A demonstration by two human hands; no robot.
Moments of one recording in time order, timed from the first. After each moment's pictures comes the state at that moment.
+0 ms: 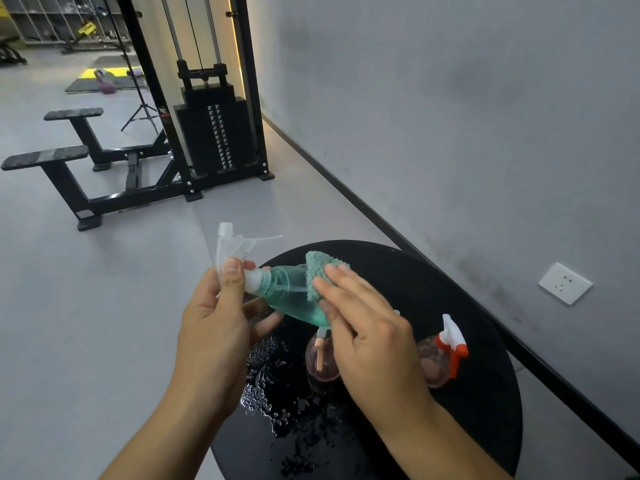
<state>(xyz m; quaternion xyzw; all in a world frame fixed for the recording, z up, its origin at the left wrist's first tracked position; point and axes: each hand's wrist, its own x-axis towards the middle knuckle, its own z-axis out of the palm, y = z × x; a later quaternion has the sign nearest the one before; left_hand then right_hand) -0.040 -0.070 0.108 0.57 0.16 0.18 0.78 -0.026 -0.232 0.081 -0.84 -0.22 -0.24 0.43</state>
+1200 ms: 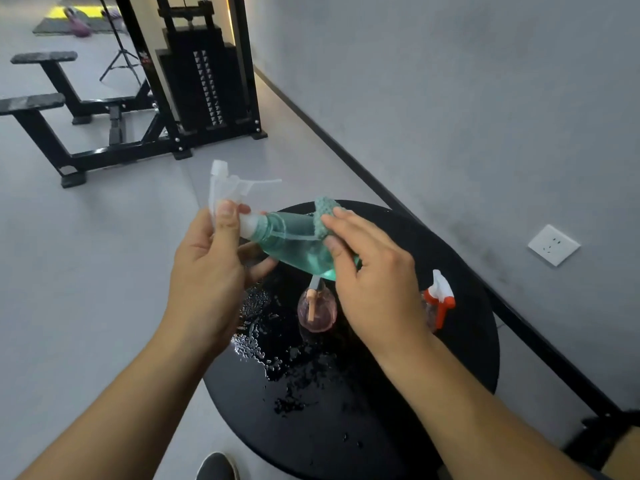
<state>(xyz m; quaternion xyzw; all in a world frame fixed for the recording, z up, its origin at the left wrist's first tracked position) -0.042 -0.074 0.110 0.59 0.12 0.17 0.78 -0.020 -0.241 0.090 -0.85 -0.16 -0.21 0.46</state>
